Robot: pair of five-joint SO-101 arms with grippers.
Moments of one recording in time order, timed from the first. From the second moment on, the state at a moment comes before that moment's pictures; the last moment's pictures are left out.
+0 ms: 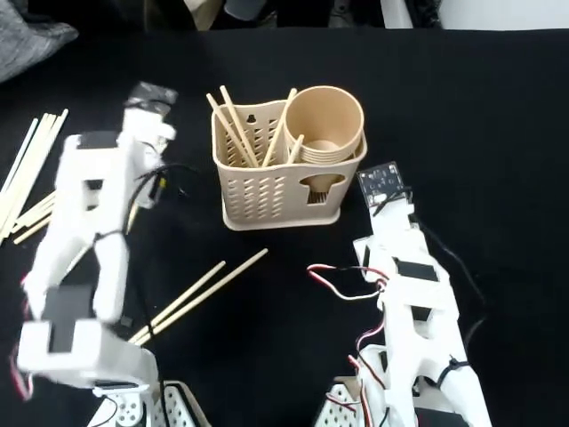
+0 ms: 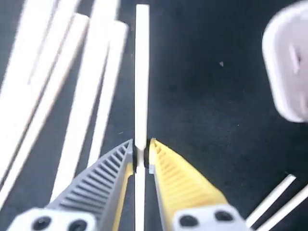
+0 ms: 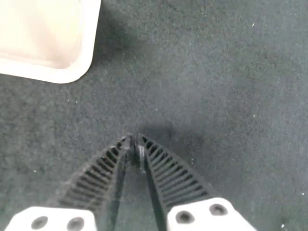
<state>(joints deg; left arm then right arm) -9.3 2.9 13.8 67.0 -21.2 8.7 -37.1 77.1 25.0 25.3</state>
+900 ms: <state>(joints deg) 17.5 -67.1 46.5 6.9 -0.8 8.7 -37.1 77.1 25.0 25.3</state>
